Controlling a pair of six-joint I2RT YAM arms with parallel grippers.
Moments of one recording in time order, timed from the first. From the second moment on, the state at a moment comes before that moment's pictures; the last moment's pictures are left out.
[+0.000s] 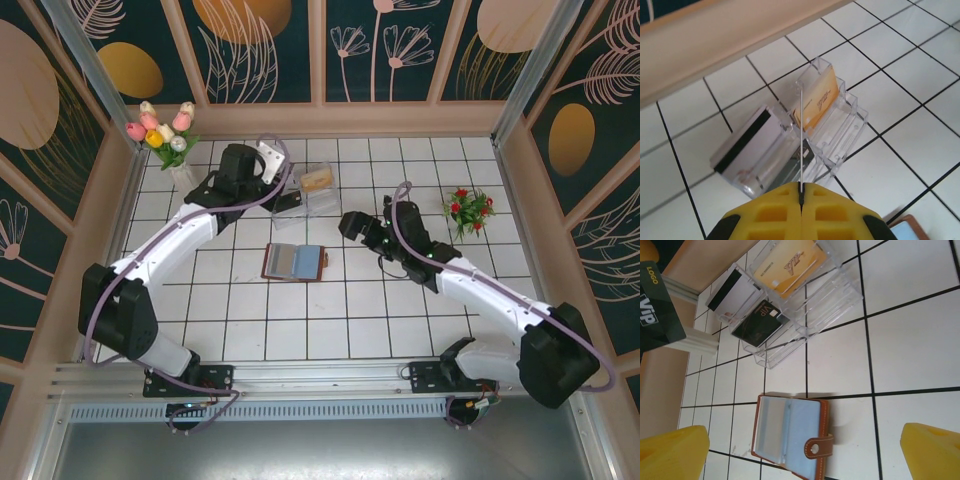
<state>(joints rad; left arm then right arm) -0.44 1.55 1.25 -0.32 0.10 0.16 0.61 1.19 0.73 -0.11 -0.05 0.86</state>
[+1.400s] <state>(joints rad) -0.43 2.02 1.70 -0.81 0.04 0.84 0.57 1.20 0.68 -0.13 -0.07 0.86</state>
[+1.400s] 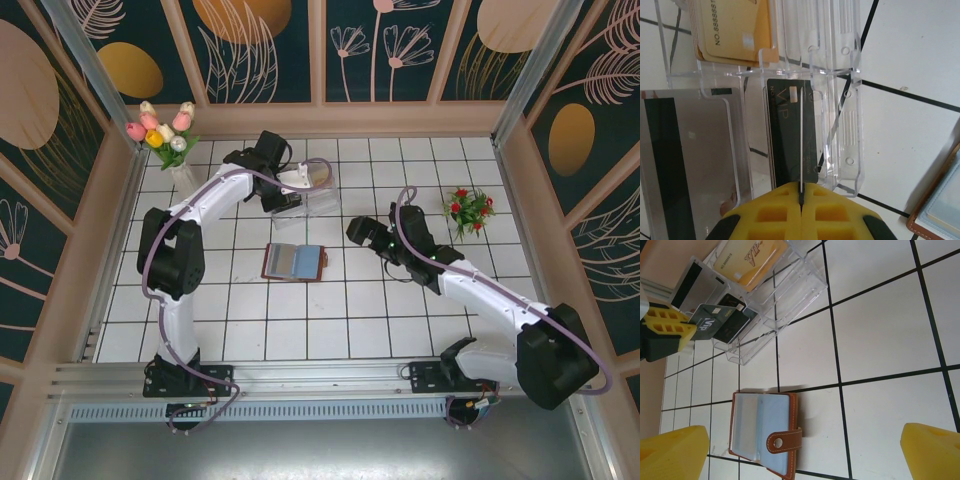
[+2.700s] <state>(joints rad) -0.43 2.08 1.74 -0.80 0.04 0.77 0.62 1.23 0.71 -0.16 0.00 0.86</state>
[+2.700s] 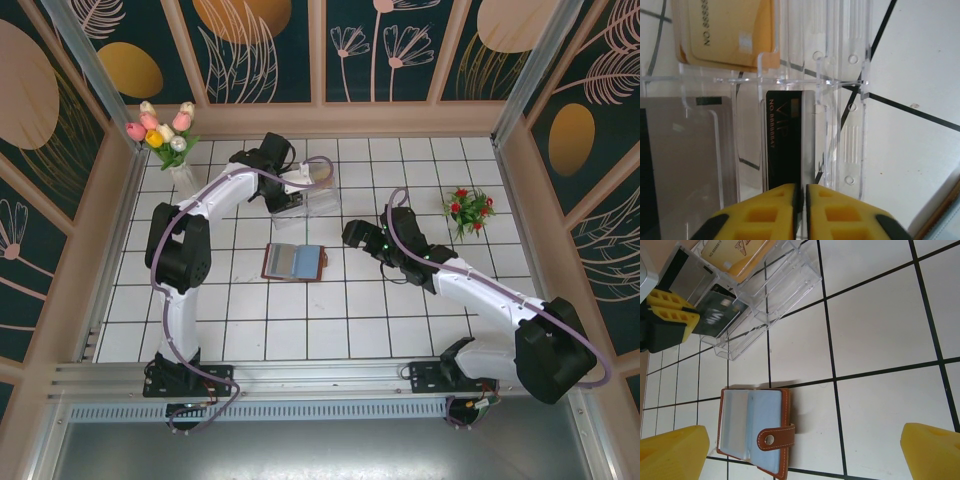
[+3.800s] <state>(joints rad) -0.42 1.25 0.94 -0.13 -0.06 -0.15 0.89 1.62 1.06 -0.24 0.04 0.93</state>
